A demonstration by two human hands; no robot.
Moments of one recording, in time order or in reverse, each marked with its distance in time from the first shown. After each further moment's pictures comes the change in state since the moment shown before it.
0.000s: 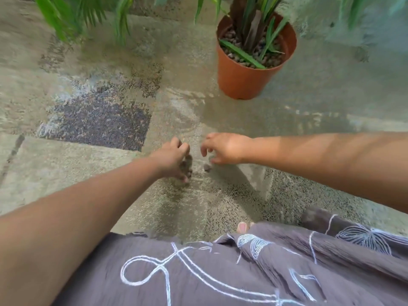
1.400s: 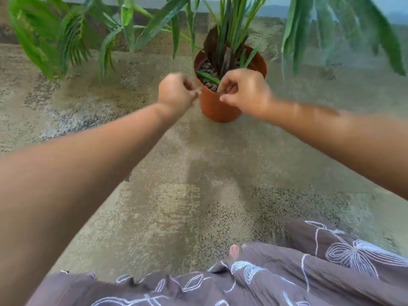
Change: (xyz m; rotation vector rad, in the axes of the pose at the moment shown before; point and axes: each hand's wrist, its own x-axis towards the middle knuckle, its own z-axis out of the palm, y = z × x) left_hand 0.027 0.074 -0.174 -0.795 0.641 -0.066; right_hand -0.029 0.063 -0.118 0.365 0.850 0.227
